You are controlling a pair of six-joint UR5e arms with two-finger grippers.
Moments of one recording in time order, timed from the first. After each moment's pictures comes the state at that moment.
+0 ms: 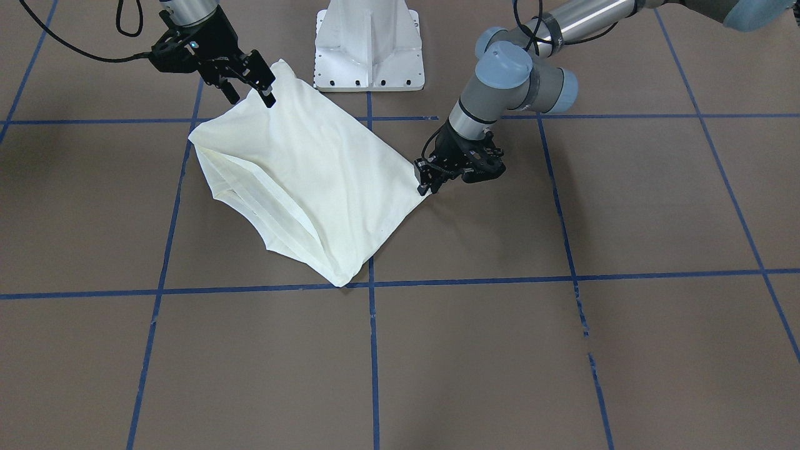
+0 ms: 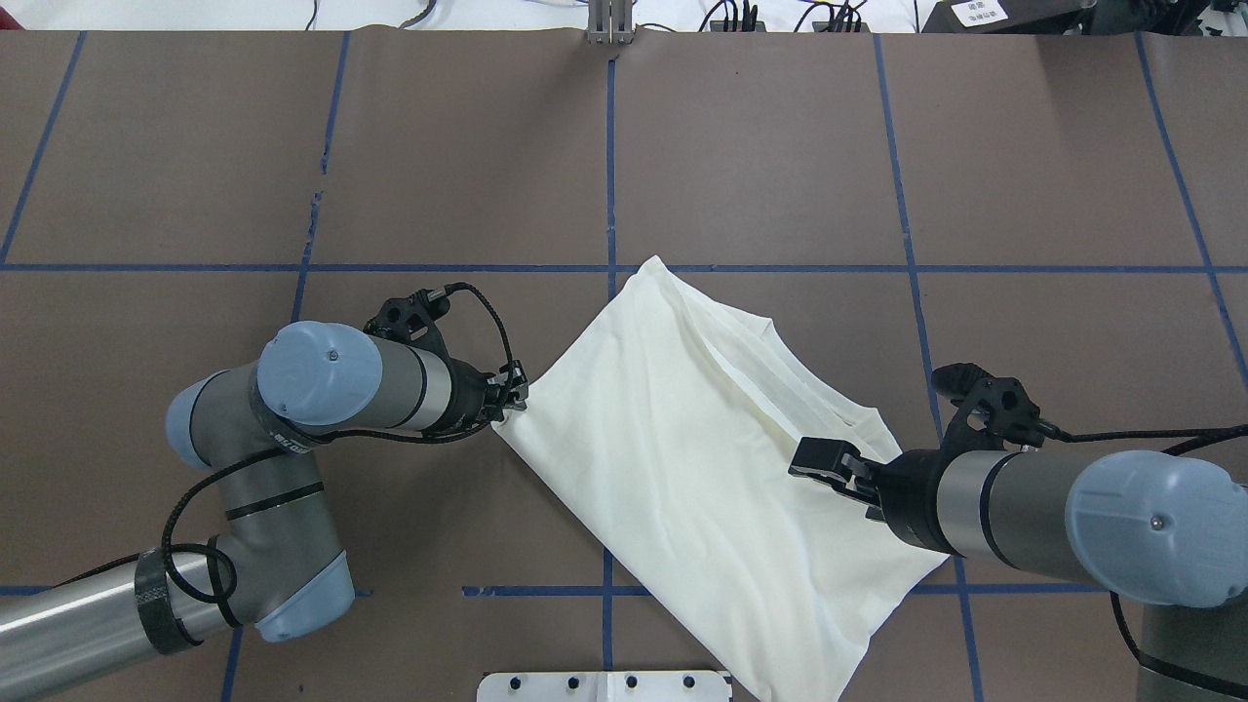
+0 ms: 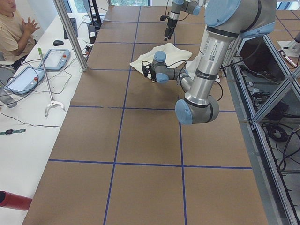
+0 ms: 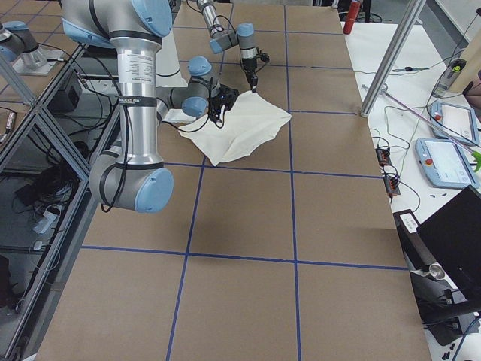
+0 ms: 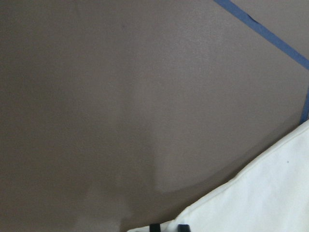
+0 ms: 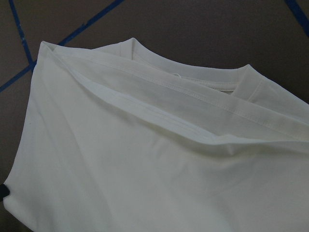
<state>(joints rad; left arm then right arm) -0.46 -2.02 -1.65 -2.19 -1.79 -1.74 0.31 -1.56 2.26 -1.20 1.60 1.85</state>
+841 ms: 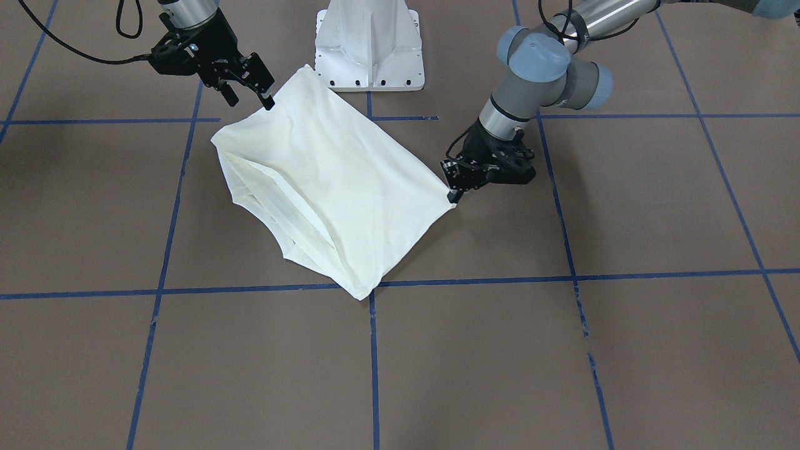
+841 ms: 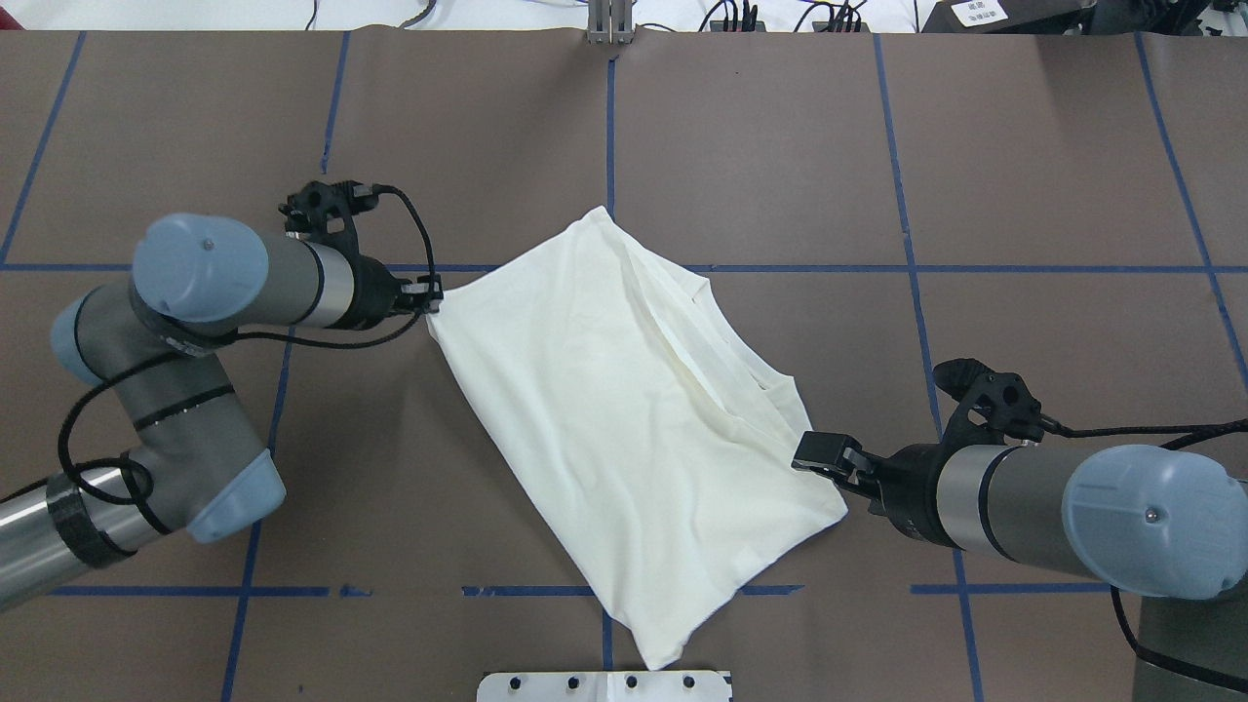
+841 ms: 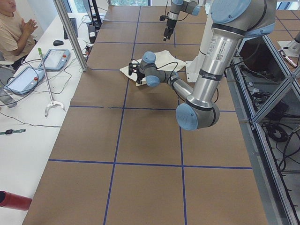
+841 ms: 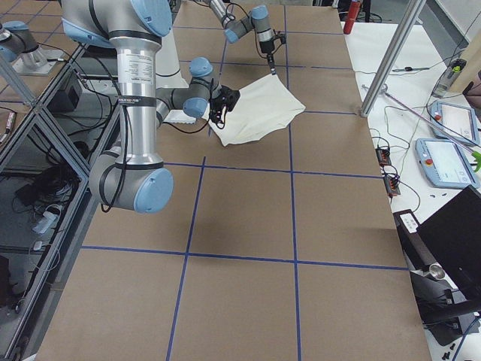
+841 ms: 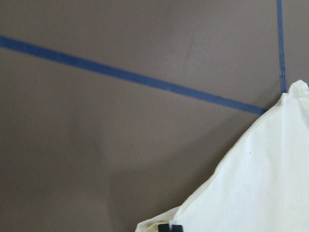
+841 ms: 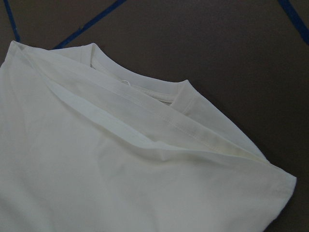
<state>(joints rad) -0.70 -1.99 -1.62 -2.20 -1.83 -1.27 0.32 -1.56 2.25 -1.20 1.60 1.85</state>
